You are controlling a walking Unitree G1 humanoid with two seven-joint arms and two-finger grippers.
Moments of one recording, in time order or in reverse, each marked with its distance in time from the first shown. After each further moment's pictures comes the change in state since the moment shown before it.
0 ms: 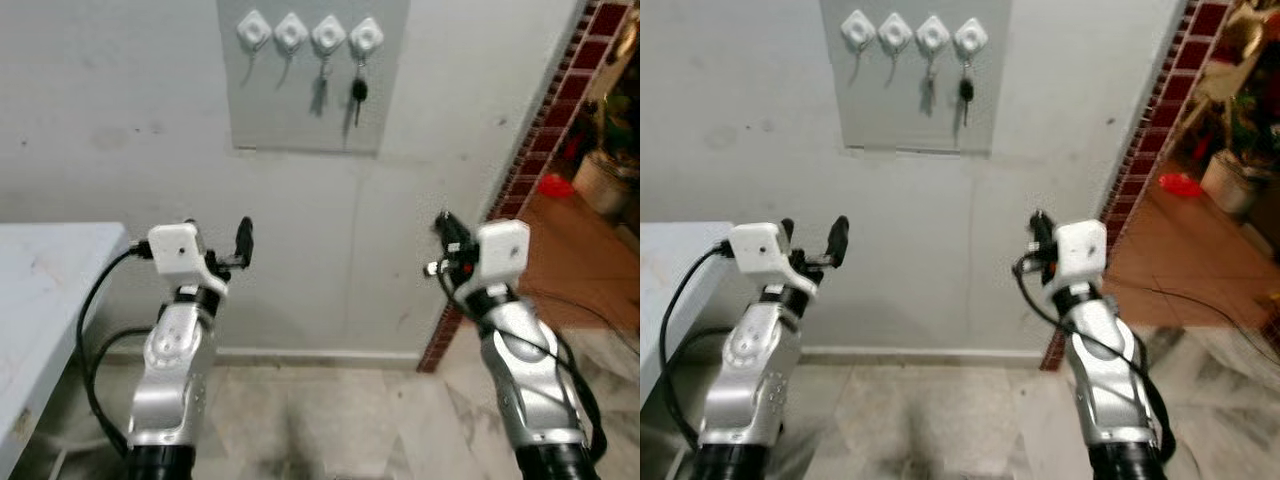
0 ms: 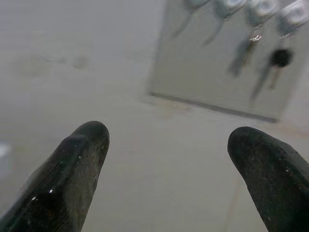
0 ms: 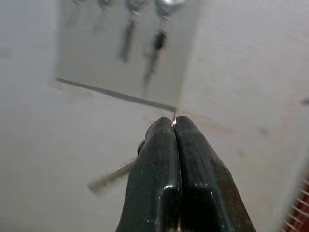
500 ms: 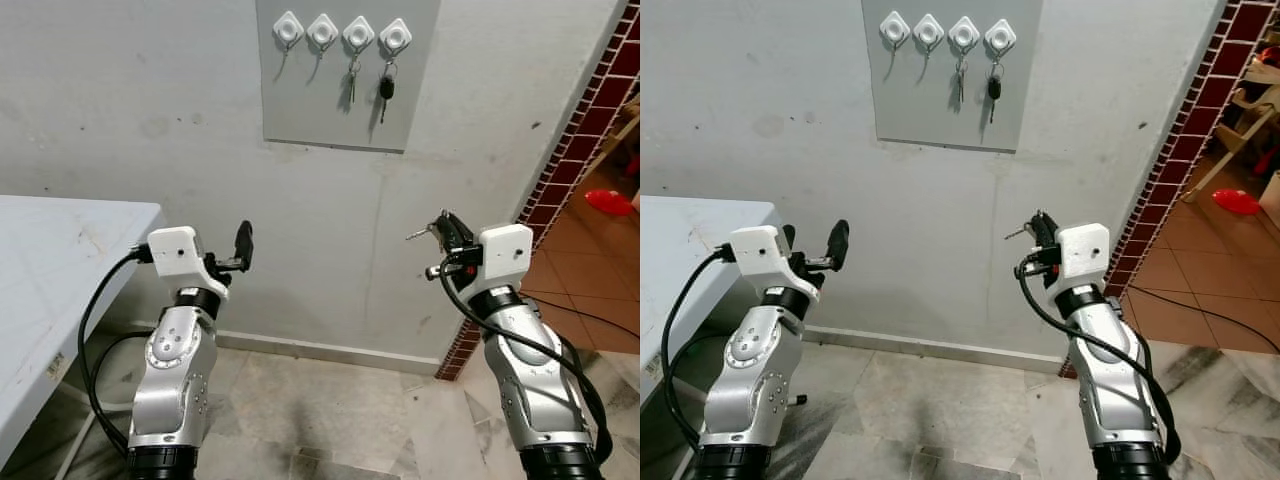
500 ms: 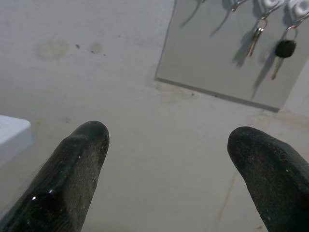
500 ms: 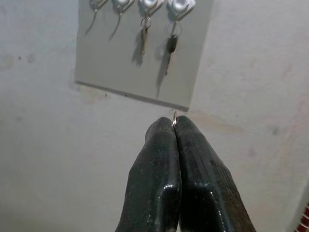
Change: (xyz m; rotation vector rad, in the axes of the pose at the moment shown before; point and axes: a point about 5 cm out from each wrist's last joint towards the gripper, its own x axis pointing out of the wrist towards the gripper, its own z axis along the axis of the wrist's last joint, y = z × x) left arm 0.001 -0.003 -0.003 -0.045 0.031 -0.009; right arm -0.004 -0.003 0.001 0.006 -0.005 -0.010
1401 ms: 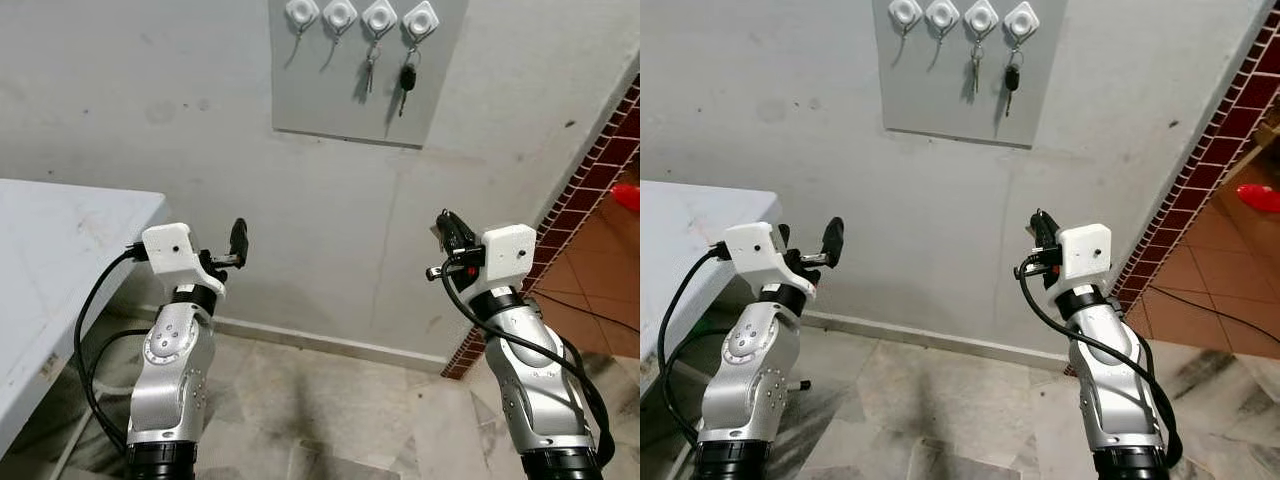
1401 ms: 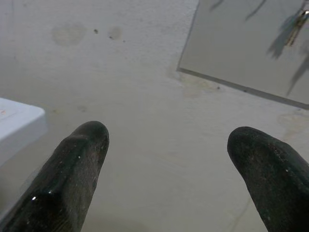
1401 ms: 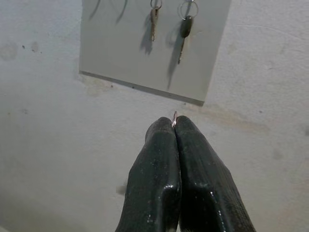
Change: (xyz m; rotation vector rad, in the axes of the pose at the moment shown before) left arm 0.002 0.000 0.003 0.006 0.000 0.022; right arm -0.003 0.000 0.001 0.002 -0.005 0.005
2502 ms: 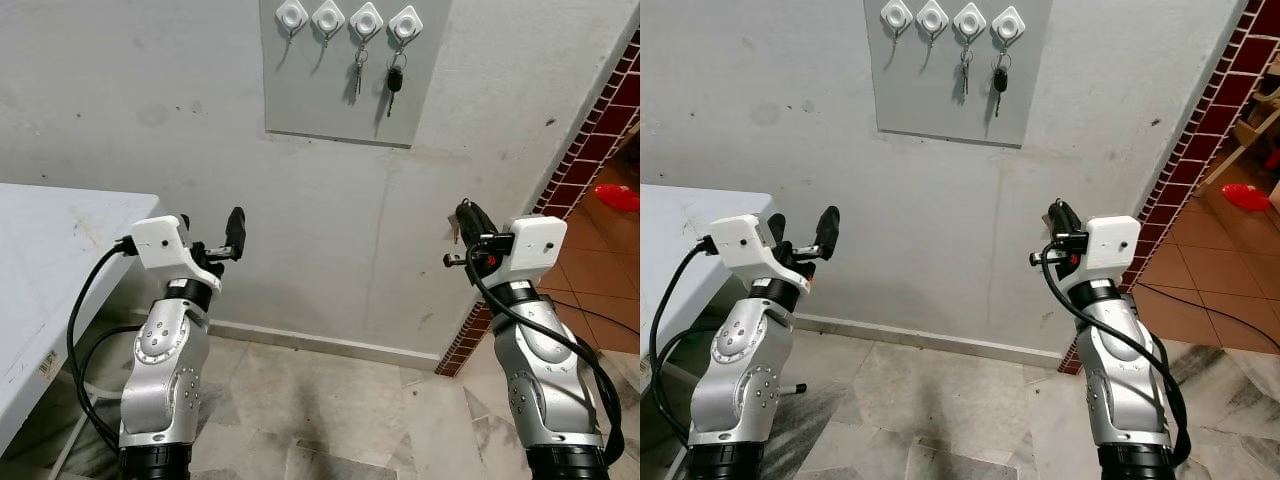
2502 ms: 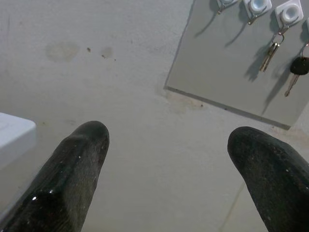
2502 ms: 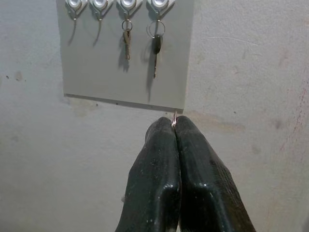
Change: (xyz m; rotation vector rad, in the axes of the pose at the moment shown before) left arm -0.003 0.001 0.016 -0.047 -0.054 -0.030; right arm 0.001 -0.012 0.010 0.103 -0.030 -0.075
